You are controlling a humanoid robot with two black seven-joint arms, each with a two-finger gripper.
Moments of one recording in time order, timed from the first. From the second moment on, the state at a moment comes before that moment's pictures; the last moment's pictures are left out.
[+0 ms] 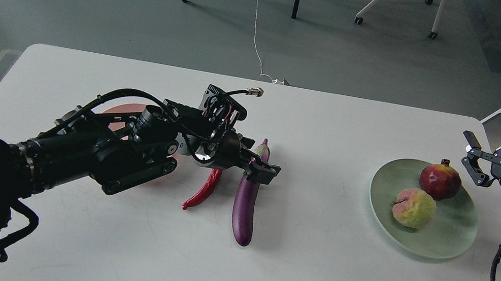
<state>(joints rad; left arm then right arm) -0.95 0.05 -0.30 -0.78 1.85 -0.35 -0.24 0.56 -0.73 0.50 0.87 0.05 0.49 0.49</state>
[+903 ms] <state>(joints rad) -0.93 0.01 -0.25 -0.77 1.84 -0.35 -0.24 0.55 -0.74 0.50 0.88 0.05 0.49 0.49</state>
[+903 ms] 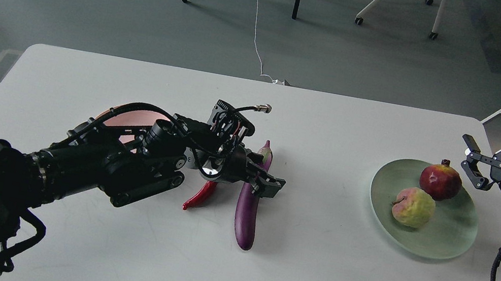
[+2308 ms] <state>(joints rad) -0.94 0.04 -0.25 -0.79 1.80 -0.38 -0.24 0.55 -0.74 0.50 0.88 0.05 0.49 0.49</state>
